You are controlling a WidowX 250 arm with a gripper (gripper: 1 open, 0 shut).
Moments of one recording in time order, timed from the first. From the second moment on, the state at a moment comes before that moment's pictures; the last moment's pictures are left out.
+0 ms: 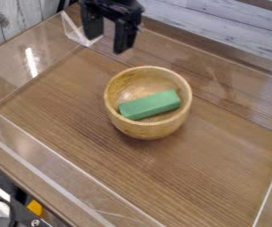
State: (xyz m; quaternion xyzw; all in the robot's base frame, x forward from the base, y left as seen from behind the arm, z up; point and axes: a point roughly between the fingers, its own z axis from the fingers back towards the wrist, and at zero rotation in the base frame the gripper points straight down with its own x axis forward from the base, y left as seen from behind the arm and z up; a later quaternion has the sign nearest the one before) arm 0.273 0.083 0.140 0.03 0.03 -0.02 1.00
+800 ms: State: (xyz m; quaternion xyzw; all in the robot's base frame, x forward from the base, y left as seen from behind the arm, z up) arm 0.299 0.109 0.138 0.03 0.01 0.01 1.00
